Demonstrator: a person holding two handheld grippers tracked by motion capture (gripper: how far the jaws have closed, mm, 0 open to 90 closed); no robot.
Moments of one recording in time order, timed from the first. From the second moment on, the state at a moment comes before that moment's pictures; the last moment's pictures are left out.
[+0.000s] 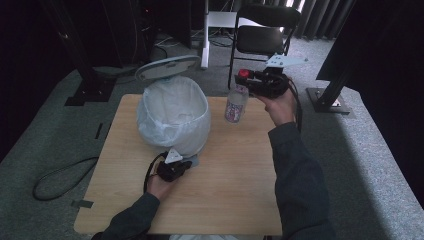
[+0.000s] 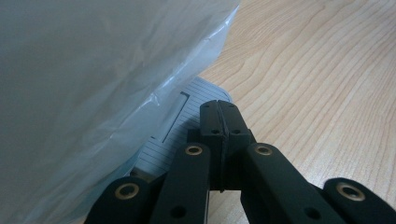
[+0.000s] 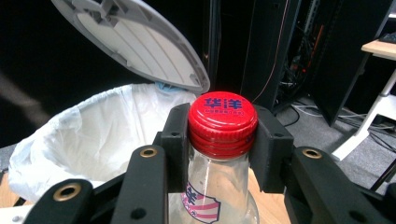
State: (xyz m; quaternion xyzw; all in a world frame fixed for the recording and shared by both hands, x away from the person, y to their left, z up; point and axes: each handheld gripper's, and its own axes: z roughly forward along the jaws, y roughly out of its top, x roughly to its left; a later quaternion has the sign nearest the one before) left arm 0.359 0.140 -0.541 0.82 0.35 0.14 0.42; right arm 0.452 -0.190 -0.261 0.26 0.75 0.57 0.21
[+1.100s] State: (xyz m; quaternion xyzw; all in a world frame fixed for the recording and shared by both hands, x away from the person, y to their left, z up) left arm 0.359 0.140 -0.541 0.82 0.35 0.14 0.42; right arm 0.456 -0.184 -0.224 0.25 0.74 0.59 0.22
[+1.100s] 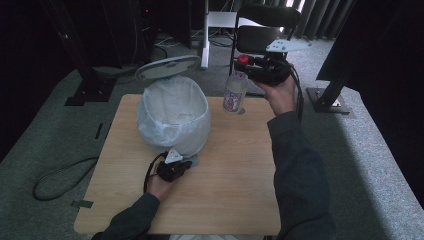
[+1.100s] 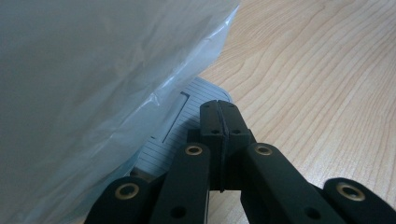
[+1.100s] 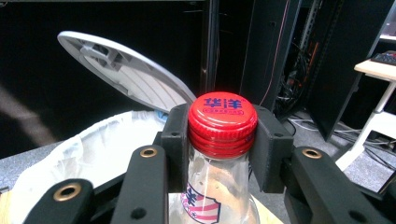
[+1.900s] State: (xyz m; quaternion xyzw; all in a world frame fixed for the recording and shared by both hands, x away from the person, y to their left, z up) left arm 0.359 0.140 -0.542 0.82 0.36 0.14 0.42; right arm 0.454 -0.168 -0.202 0.23 0.73 0.60 0.22
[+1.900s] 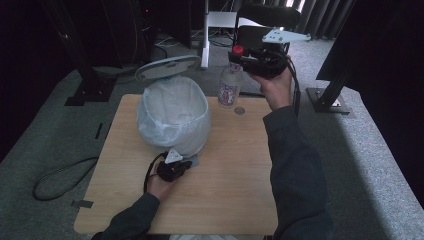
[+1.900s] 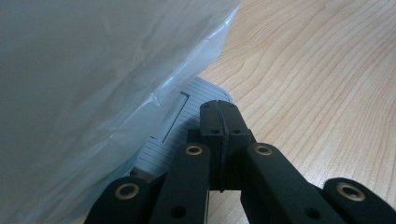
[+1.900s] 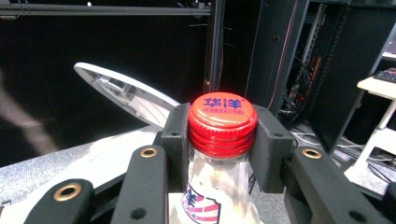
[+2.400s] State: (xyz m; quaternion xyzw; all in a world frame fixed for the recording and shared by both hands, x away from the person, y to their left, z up) left arm 0.358 0.139 -0.542 0.82 0.36 0.14 0.42; right arm 0.447 -0.159 -0.187 0.22 0.73 0.61 0.23
